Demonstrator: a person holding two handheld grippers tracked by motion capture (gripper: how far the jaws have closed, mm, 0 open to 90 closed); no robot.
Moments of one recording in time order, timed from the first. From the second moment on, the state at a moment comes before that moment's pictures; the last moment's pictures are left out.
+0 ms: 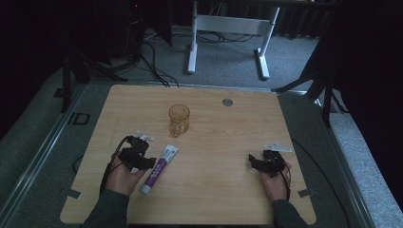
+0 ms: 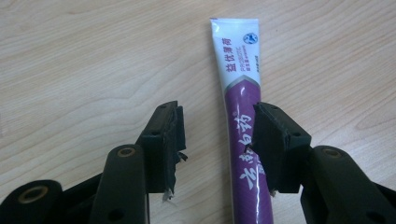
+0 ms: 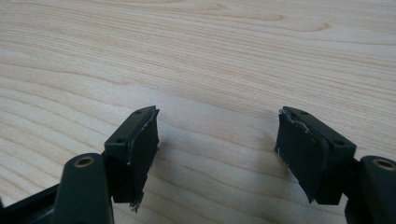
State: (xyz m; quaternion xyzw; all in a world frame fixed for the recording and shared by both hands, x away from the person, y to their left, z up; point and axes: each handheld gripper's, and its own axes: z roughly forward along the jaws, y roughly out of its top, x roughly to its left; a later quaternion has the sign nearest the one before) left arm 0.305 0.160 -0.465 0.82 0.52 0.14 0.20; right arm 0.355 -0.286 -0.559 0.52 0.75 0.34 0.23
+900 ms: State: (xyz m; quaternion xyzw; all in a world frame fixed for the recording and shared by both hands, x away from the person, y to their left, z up) left arm 0.316 0.144 -0.464 0.82 0.53 0.10 0.19; right arm 0.355 -0.286 -0.559 0.53 0.75 0.34 0.23
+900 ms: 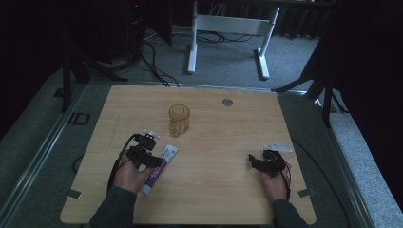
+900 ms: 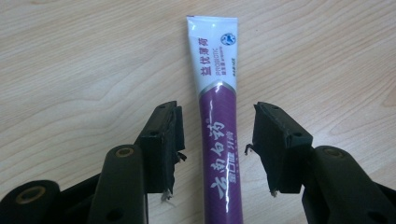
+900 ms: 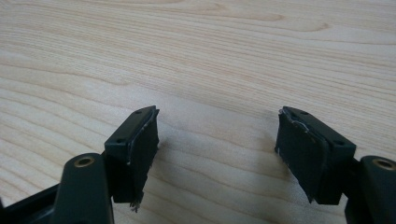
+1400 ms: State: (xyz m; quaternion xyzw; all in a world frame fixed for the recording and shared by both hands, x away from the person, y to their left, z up) left arm 0.322 0.139 -0.469 0.82 0.54 0.08 0.19; right arm 0.355 -0.286 -0.559 0.53 0.75 0.34 0.23
